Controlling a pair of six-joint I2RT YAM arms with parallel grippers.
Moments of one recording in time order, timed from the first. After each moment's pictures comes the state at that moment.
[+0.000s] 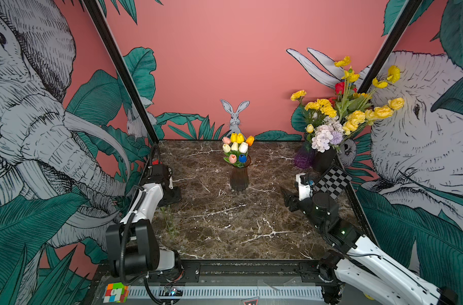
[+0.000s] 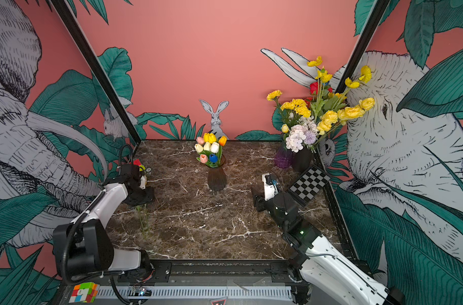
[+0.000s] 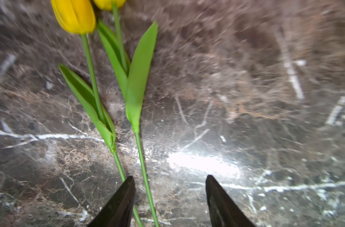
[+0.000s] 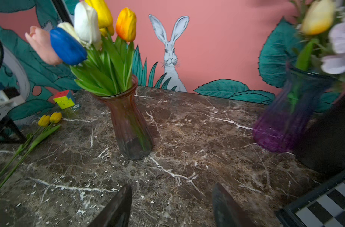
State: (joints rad) left arm 0.11 1.34 0.95 -0.85 0.03 -0.08; right arm 0.69 0.74 0.58 -0.11 0.24 0.14
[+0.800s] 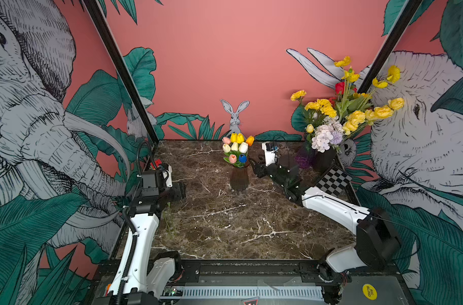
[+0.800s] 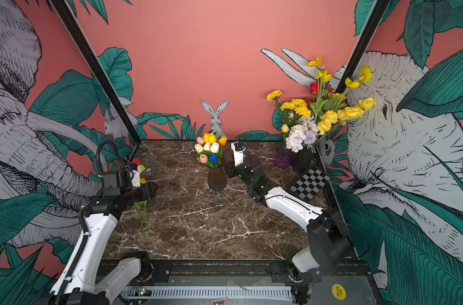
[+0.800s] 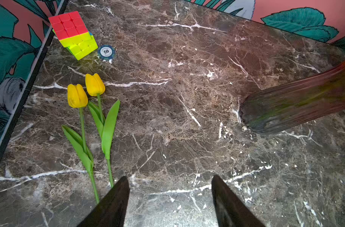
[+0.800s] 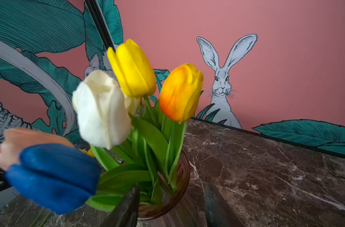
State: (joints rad) left arm 0.06 0.93 0.88 -0.74 0.19 -0.13; right arm 0.63 1.50 1.00 0.36 -0.04 0.18
